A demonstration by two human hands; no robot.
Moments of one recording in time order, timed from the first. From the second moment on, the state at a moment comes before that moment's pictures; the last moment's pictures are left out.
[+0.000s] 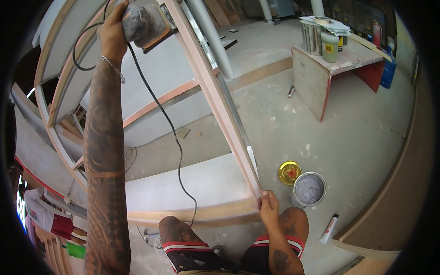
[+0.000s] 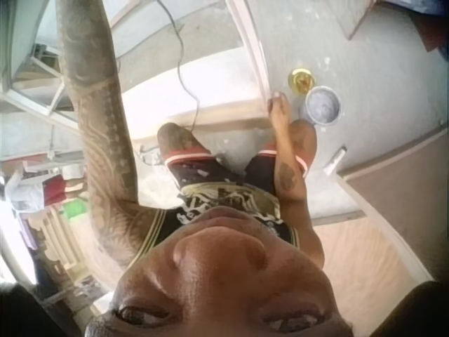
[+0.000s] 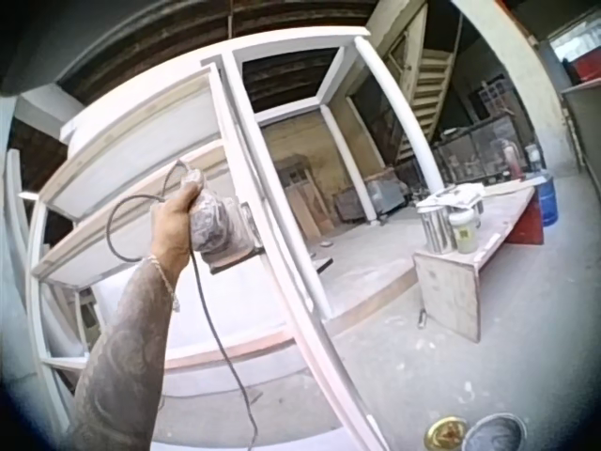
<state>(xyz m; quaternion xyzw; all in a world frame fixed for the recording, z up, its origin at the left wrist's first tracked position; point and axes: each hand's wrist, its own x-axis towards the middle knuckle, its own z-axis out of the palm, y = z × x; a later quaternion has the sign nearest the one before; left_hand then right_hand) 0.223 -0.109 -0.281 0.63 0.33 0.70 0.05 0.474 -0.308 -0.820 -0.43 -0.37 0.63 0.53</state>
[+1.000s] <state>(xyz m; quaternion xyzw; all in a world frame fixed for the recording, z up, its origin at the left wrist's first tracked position) 0.194 -0.066 -0.183 0.68 0.26 0.65 0.20 0.479 -0.329 -0.800 -0.44 -0.34 0.65 0.52</state>
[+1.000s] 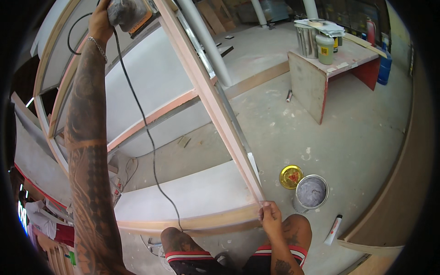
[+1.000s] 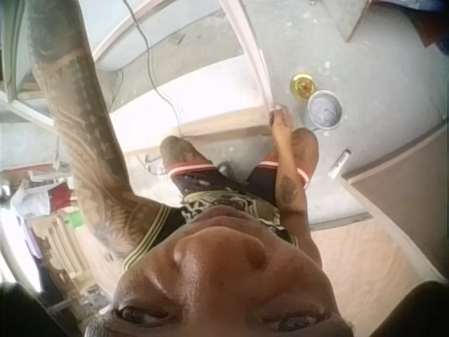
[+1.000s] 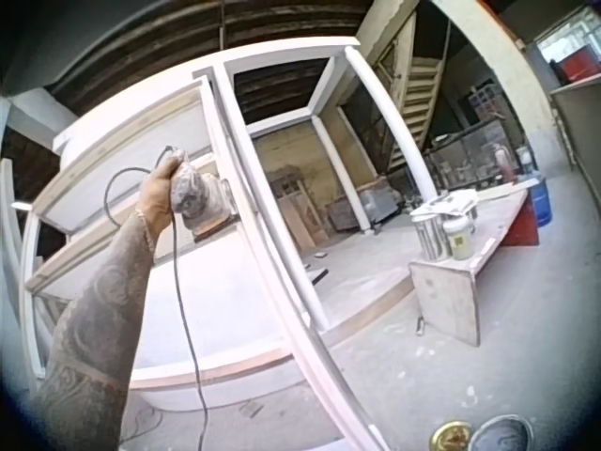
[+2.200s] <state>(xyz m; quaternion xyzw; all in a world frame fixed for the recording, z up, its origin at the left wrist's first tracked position) 0.207 -0.051 -0.166 0.68 0.31 0.66 0.07 0.477 -0.327 -0.808 -0.45 -0.33 0.65 0.52</state>
